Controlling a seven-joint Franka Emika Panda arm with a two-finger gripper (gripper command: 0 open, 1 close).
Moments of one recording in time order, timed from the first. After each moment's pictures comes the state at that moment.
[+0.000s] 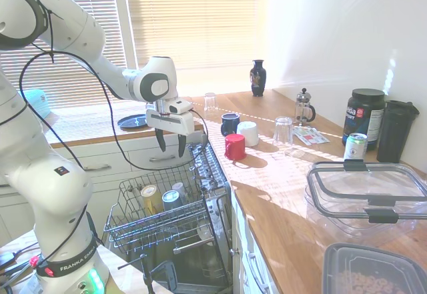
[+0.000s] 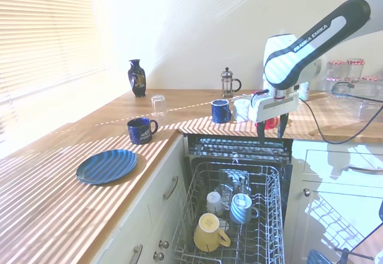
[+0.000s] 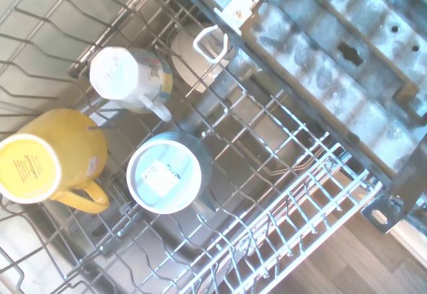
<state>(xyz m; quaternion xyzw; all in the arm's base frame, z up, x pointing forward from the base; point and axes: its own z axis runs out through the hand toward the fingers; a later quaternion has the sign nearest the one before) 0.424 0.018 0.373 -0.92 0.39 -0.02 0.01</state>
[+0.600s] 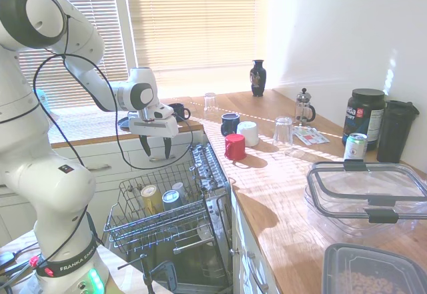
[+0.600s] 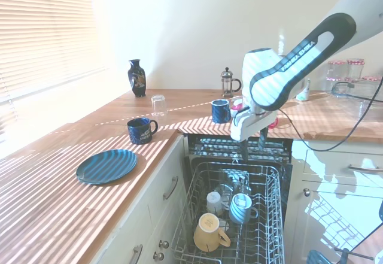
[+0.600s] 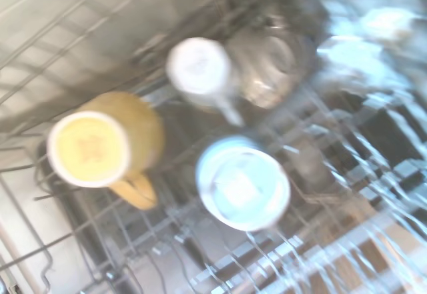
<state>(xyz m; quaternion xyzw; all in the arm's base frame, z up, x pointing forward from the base) 0.431 0.125 0.317 -0.96 0.28 -0.05 -0.01</state>
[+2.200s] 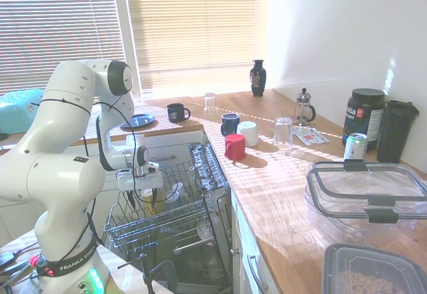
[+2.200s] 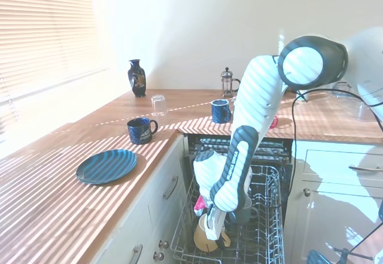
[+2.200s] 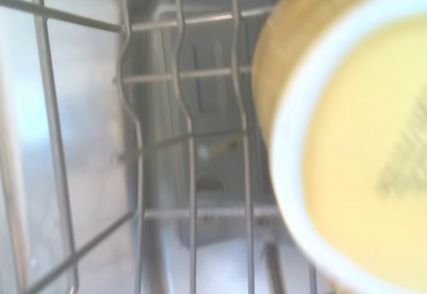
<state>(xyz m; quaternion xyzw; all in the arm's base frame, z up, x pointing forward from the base) 0.456 0.255 0.035 -1.00 0.05 0.05 -0.06</state>
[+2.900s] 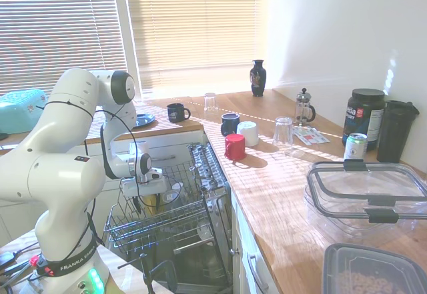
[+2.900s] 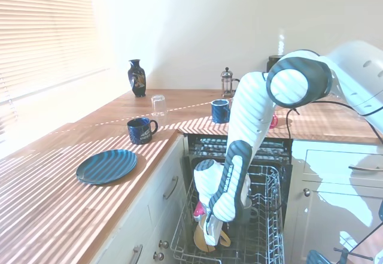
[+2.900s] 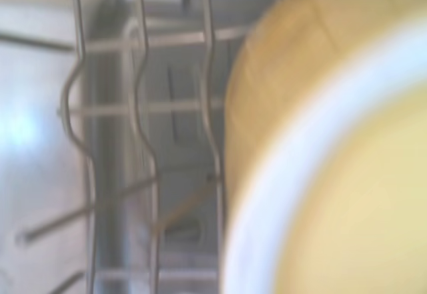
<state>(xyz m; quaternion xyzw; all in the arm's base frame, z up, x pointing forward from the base) 0.470 0.254 -0.001 -1.00 0.04 0.03 -0.06</state>
